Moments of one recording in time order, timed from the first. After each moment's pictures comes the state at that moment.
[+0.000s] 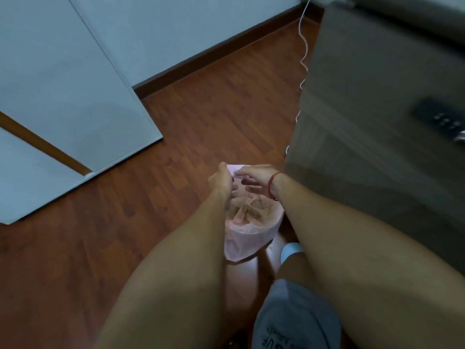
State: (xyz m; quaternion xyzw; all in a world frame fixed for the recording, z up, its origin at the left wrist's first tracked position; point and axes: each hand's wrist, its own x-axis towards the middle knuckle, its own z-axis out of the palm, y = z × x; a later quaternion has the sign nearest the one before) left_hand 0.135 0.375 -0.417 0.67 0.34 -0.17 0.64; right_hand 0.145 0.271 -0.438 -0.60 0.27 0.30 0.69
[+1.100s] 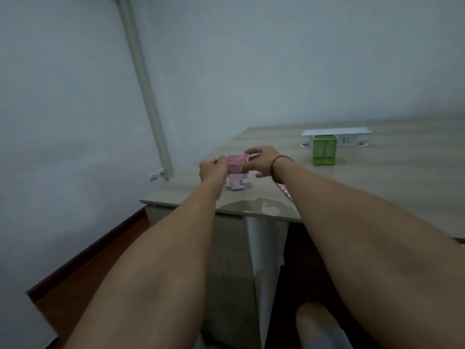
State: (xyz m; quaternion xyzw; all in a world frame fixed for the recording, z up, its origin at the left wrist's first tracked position) left_hand -0.076 0.136 -0.060 0.70 -0.20 -0.10 0.68; right_hand -0.182 0.052 -0.031 -0.77 0.26 -0.22 0.54
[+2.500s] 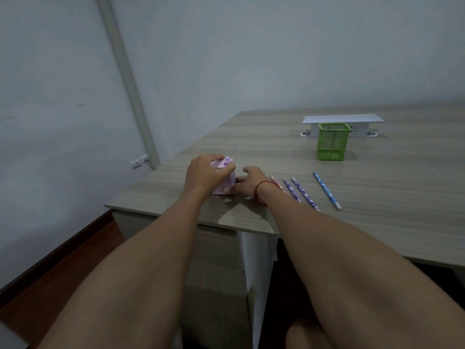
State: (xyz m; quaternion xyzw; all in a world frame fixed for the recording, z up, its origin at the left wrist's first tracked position) left_hand -0.001 0.086 -0.102 0.82 -0.39 0.09 0.41; right_hand -0.099 -0.004 -0.115 -0.81 0.33 -0.15 0.46
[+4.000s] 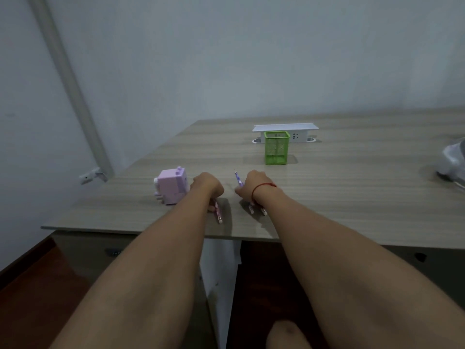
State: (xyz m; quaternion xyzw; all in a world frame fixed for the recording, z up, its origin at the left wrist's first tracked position) left_hand -0.089 0.008 -0.095 0.91 -0.30 -0.17 0.22; right_hand -0.204 -0.041 -0.097 -0.85 0.47 -0.13 0.21
